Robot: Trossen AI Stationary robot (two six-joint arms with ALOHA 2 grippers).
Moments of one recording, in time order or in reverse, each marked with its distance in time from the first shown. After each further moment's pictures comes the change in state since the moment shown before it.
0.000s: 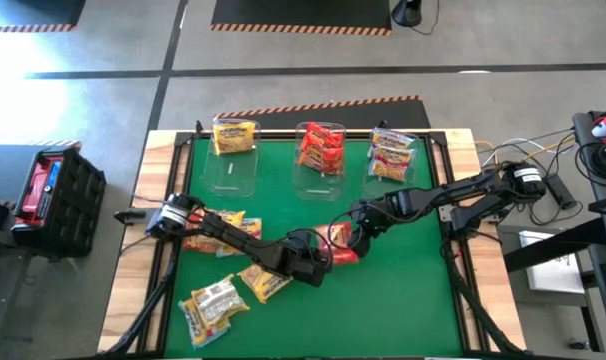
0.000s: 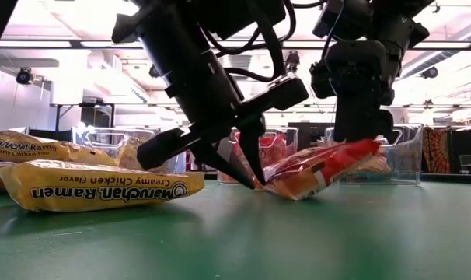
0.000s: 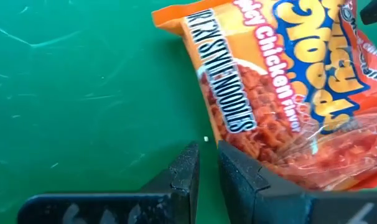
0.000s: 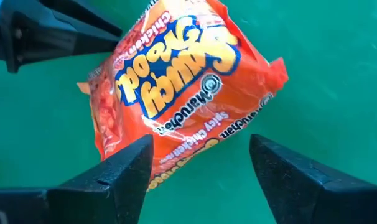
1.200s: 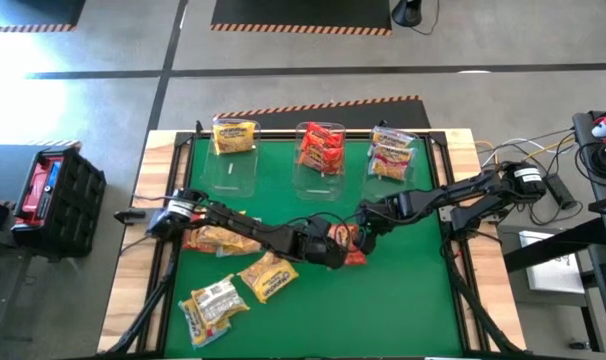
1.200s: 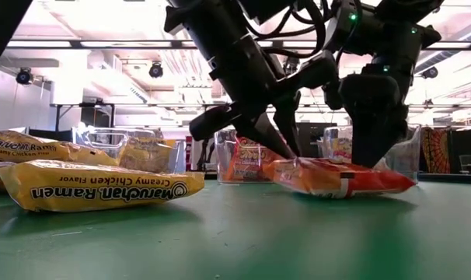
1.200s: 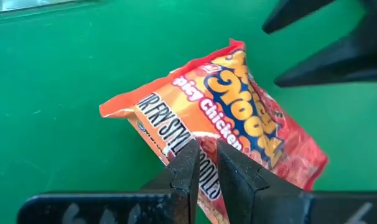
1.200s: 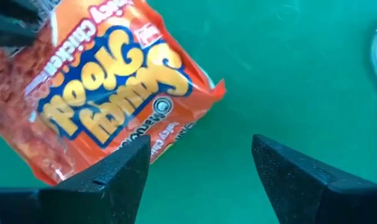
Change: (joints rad) left arm 0.098 0.023 0.150 0.010 0.051 0.397; right arm 0.003 -0.001 -0.041 -0.109 0.157 0.000
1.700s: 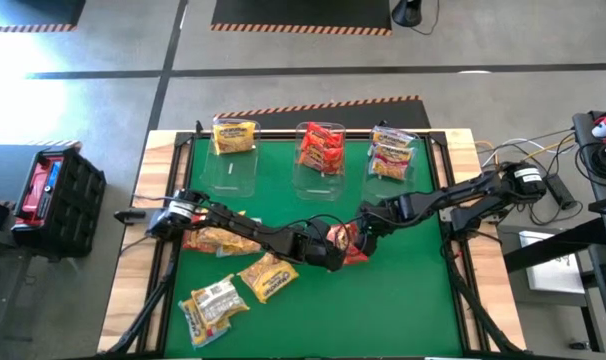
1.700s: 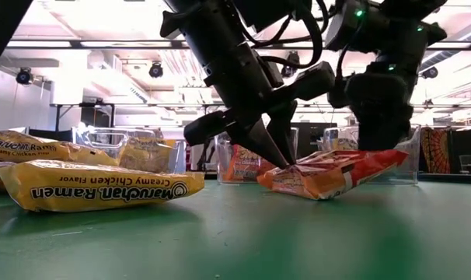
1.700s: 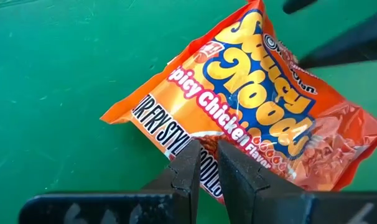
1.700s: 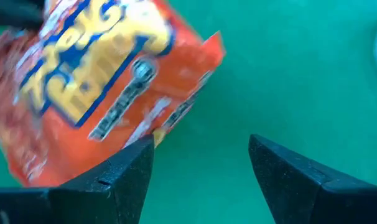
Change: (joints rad) left arm -0.001 0.019 -0.010 -0.033 0.031 0.008; right arm 0.041 0.000 -0.002 -0.009 0.021 0.000
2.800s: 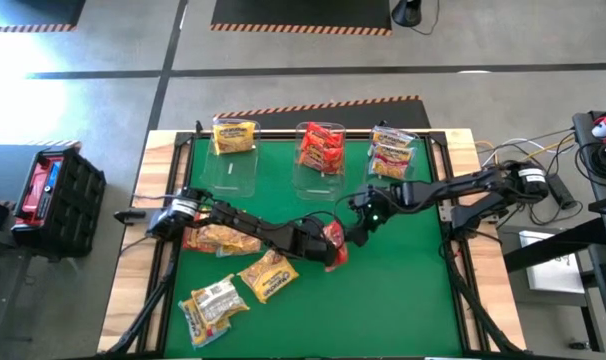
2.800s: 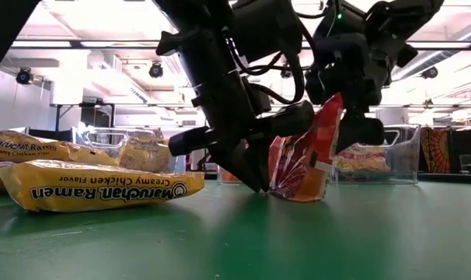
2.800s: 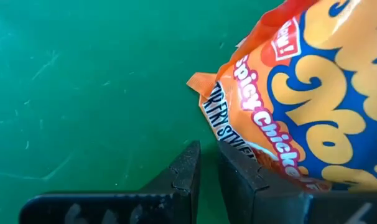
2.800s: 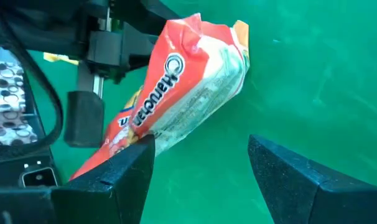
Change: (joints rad) left arm 0.037 0.006 -0.043 -0.080 0.018 0.019; right arm -0.163 -0.023 -0.040 0.337 -0.402 0.057
